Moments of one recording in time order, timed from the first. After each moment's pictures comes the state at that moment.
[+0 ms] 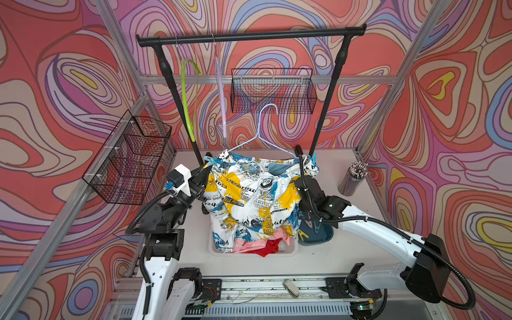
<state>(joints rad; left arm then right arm) 0.00 0.66 0.78 0.33 0.58 -0.07 0.74 1.37 1.07 -0.35 0.13 0.51</state>
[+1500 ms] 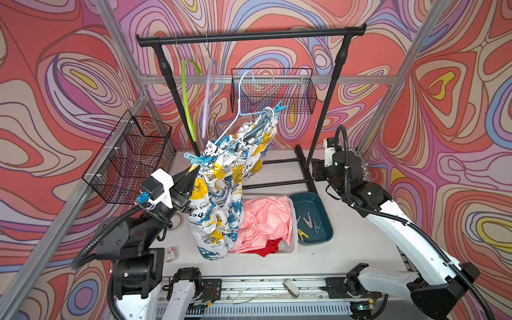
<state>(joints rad) 0.04 0.59 1.16 -0.08 0.67 -0.04 0.51 1.18 1.30 -0.49 0.38 0.12</state>
